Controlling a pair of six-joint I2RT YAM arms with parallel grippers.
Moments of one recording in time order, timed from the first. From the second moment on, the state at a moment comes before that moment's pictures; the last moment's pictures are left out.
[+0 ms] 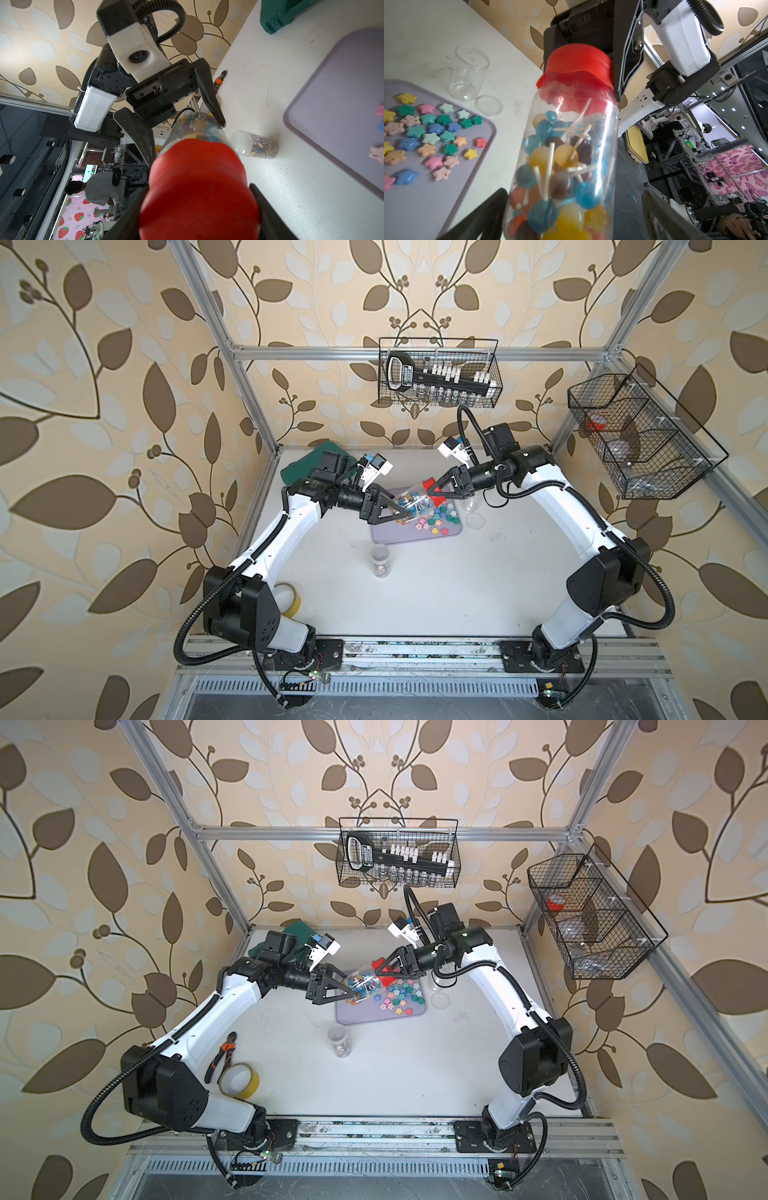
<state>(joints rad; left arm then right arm) -0.27 1.44 1.28 -0.68 1.26 0.11 0.34 1.70 1.72 -0.98 -1.12 0.18</state>
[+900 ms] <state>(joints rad) -0.27 1.45 1.28 -0.69 1.27 0.12 0.33 1.69 1.68 -0.90 -1.18 0.22</state>
